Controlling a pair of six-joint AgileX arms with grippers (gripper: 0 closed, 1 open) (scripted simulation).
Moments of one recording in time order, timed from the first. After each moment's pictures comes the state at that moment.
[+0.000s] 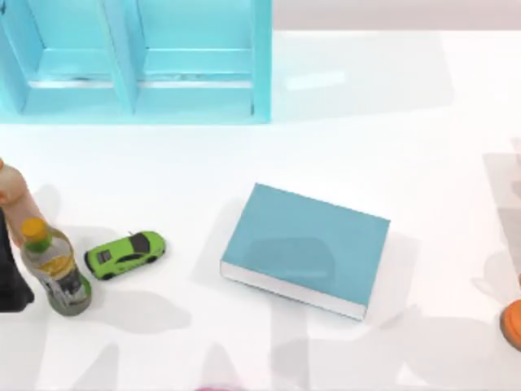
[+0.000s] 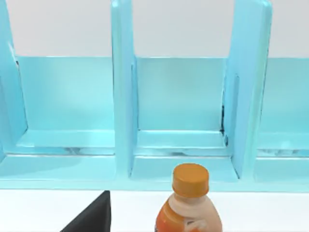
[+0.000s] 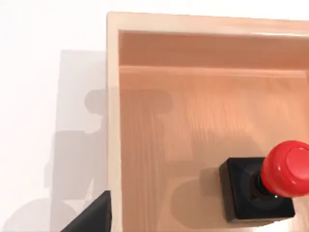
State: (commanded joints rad) left arm 0.00 0.00 0.00 0.00 0.00 0.00; right arm -0.20 0.90 0.81 -0.65 0.00 -0.19
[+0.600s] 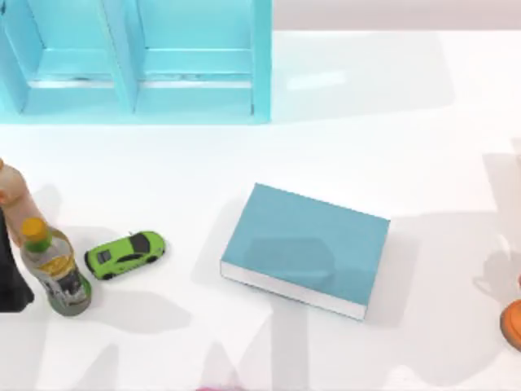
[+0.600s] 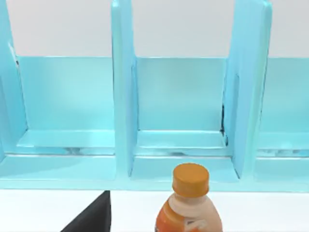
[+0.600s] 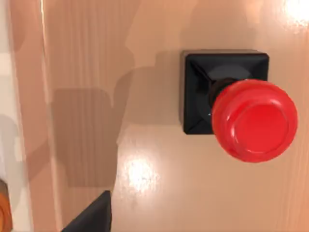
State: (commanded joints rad) left arm 0.00 0.00 0.00 0.00 0.00 0.00; right arm -0.39 1.75 1.56 -1.26 0.00 -0.37
